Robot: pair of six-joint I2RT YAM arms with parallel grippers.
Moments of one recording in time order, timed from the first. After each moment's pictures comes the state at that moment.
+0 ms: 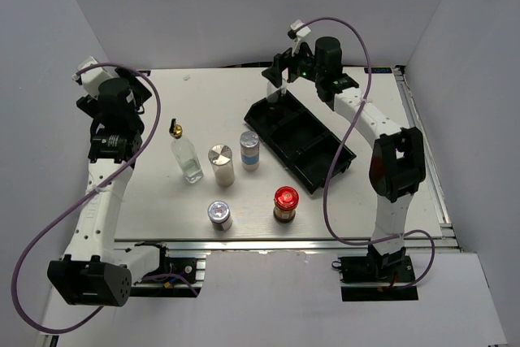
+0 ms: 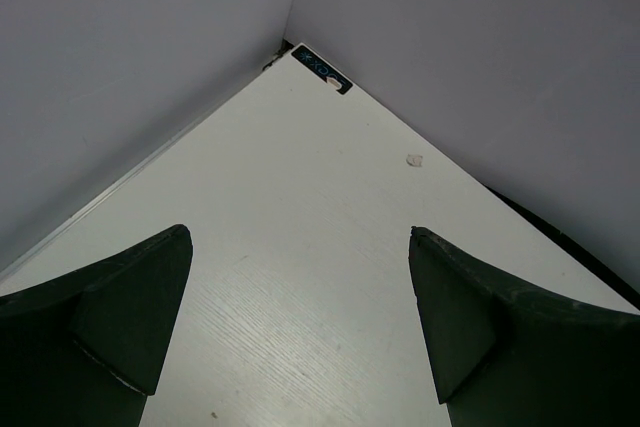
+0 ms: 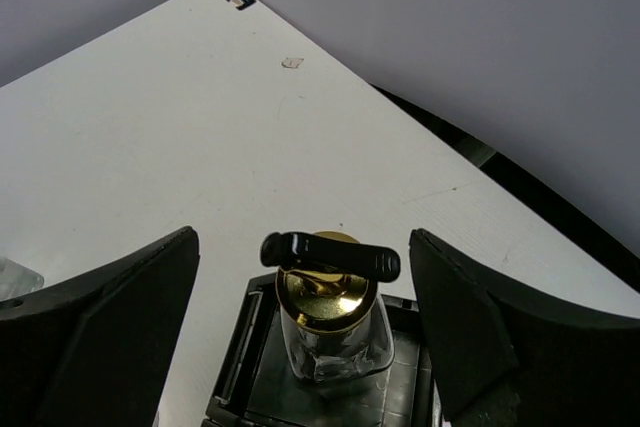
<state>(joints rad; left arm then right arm) -0.04 1.12 1.21 -0.31 -0.60 -0.43 0.40 1.97 1.72 0.11 -0.51 -0.03</state>
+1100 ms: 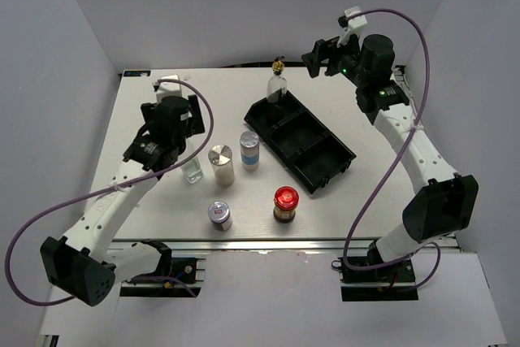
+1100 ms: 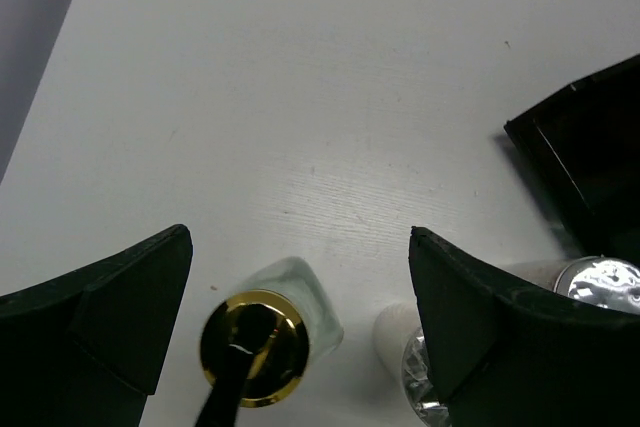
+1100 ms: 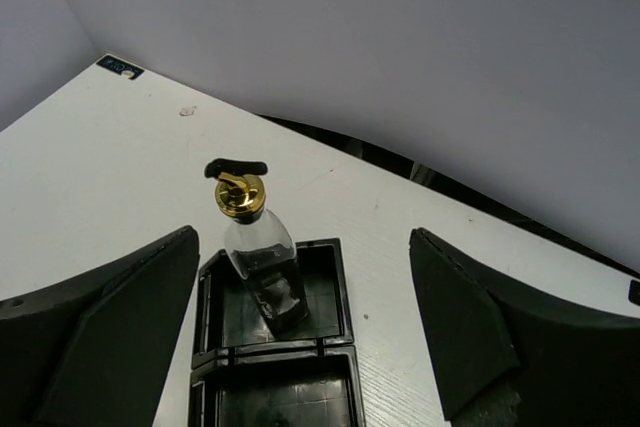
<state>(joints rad) -0.43 1.14 1.12 -0.47 -0.59 -0.29 0.31 1.55 1.52 -0.01 -0.28 0.01</state>
